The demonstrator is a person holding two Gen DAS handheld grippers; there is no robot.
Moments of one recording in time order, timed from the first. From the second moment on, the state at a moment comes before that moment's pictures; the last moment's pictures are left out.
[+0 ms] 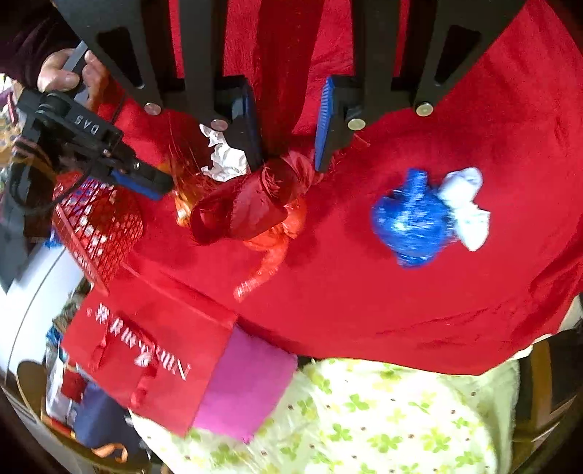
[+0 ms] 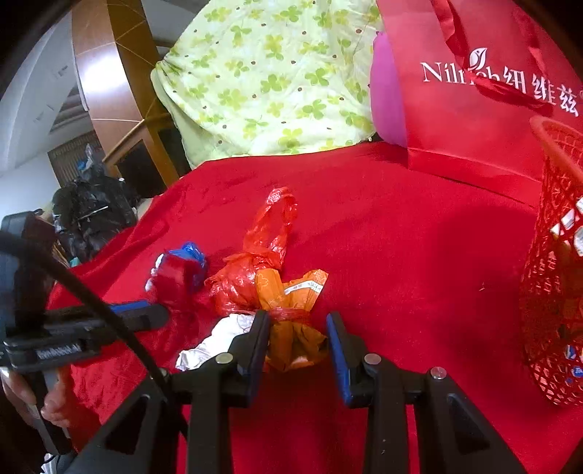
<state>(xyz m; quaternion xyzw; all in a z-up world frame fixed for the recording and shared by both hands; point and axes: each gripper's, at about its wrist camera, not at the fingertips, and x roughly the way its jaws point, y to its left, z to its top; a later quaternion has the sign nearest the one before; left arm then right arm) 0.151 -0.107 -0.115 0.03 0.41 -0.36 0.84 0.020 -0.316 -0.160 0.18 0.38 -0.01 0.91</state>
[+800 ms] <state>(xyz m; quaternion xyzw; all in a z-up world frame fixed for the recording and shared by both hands) 0.087 -0.100 -0.001 0.02 0.33 -0.34 0.88 -0.076 -0.322 -0.025 0.12 0.27 -0.05 0.95</state>
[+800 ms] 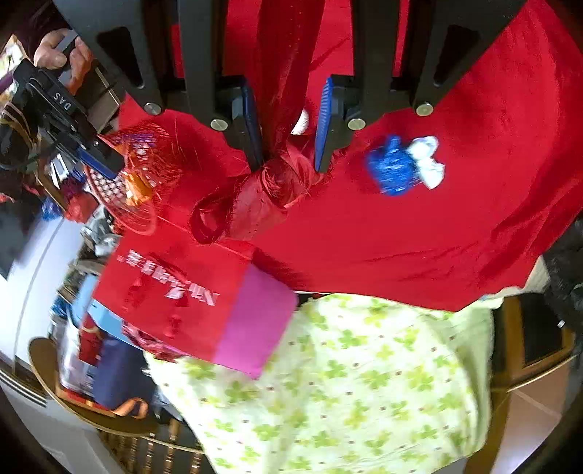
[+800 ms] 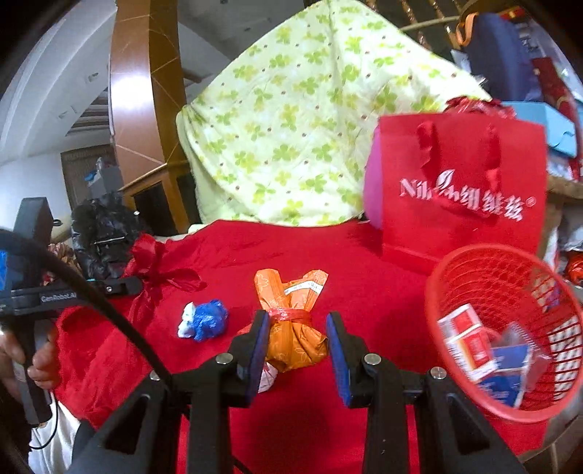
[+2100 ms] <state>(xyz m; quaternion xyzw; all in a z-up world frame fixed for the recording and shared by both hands) 0.016 -0.389 0.016 0.03 0.34 -0.52 0.78 -0.185 -0.527 -0.025 0.24 0.23 -0.24 0.91</state>
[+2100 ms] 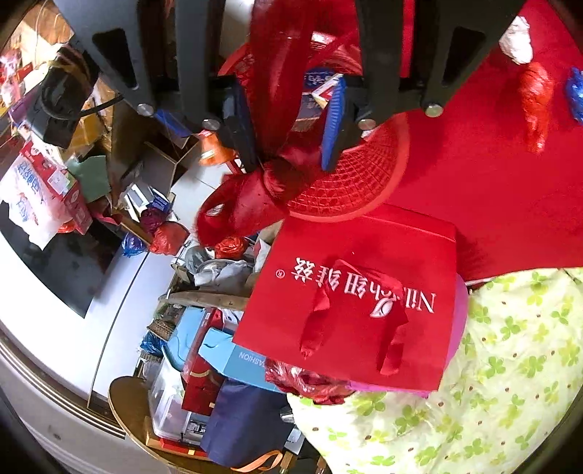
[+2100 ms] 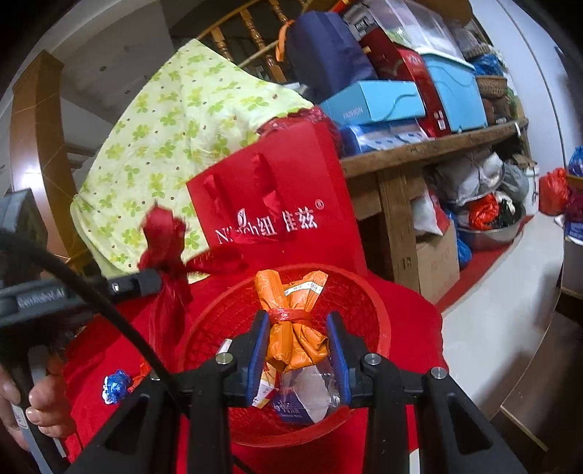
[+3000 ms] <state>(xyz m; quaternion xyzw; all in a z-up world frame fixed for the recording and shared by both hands) 0.024 -0.236 0.020 0.19 0.24 -0.26 0.92 -0.151 -0.469 -0.002 0.22 0.23 -0.17 0.93</state>
